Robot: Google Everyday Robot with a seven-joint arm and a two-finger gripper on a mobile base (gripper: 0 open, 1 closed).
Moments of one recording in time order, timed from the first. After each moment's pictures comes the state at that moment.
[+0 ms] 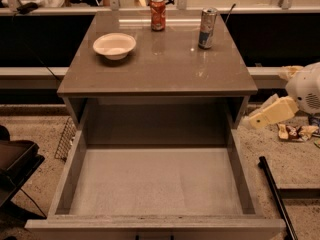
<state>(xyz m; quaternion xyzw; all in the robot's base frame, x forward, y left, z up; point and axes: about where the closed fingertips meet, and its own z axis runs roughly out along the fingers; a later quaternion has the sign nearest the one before) 0.512 -0.244 0.883 -0.42 0.82 0.09 0.39</state>
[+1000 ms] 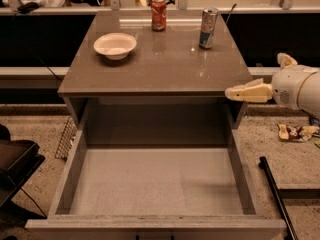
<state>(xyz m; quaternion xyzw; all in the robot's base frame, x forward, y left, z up) 0.595 -0.250 0.892 -0.28 0.75 0.08 0.59</state>
